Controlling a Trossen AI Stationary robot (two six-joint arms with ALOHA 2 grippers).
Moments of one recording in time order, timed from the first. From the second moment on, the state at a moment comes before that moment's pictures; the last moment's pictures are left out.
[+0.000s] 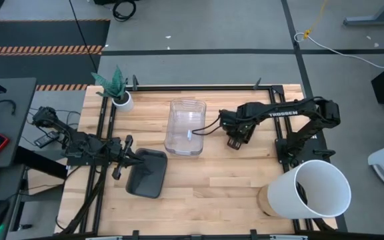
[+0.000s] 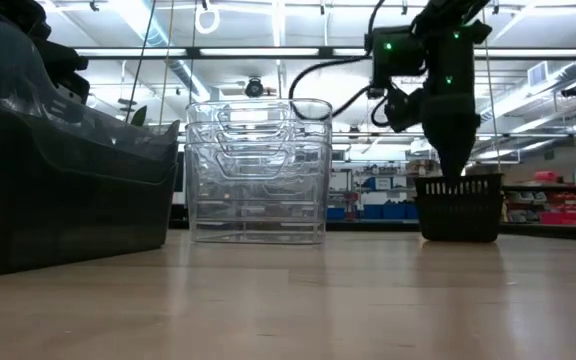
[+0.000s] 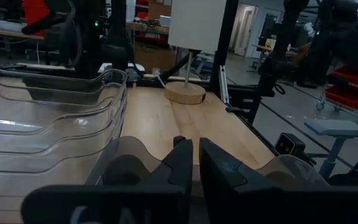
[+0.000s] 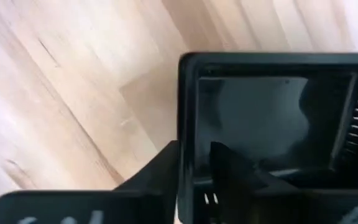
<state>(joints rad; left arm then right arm) -0.54 0.22 0.01 0.19 -0.35 -0.17 -0.20 1.52 1.03 -1.01 0.03 0.33</state>
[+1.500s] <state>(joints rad) -0.54 0.22 0.01 0.19 -0.35 -0.17 -0.08 0.60 0.20 0.07 0.07 0.36</state>
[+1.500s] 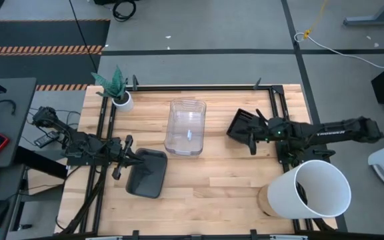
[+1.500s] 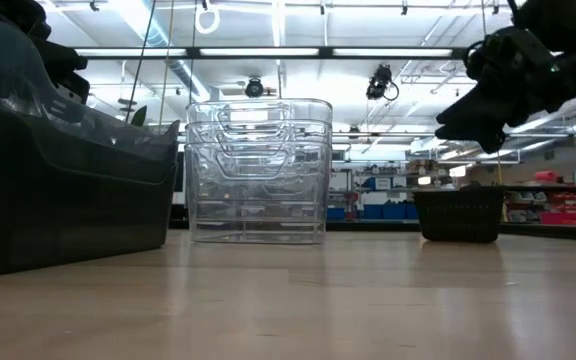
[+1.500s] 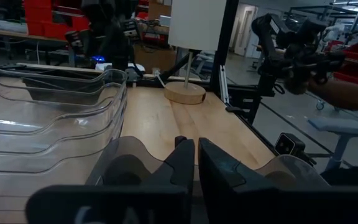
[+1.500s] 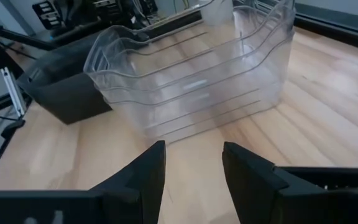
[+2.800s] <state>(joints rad) -0.54 0.22 0.01 0.19 -0.35 -0.17 -0.07 0.27 0.01 0.27 -0.03 0.30</state>
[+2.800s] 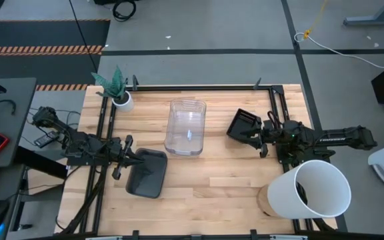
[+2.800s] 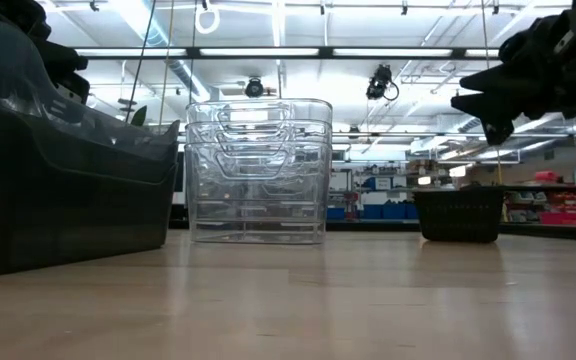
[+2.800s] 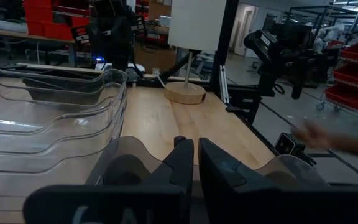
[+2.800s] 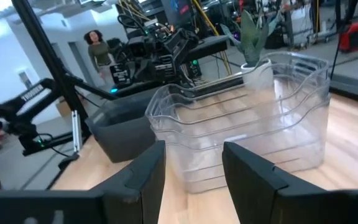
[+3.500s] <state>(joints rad) -0.54 0.22 0.01 0.19 -0.35 -0.17 -0.07 0.27 0.01 0.27 -0.03 0.29</state>
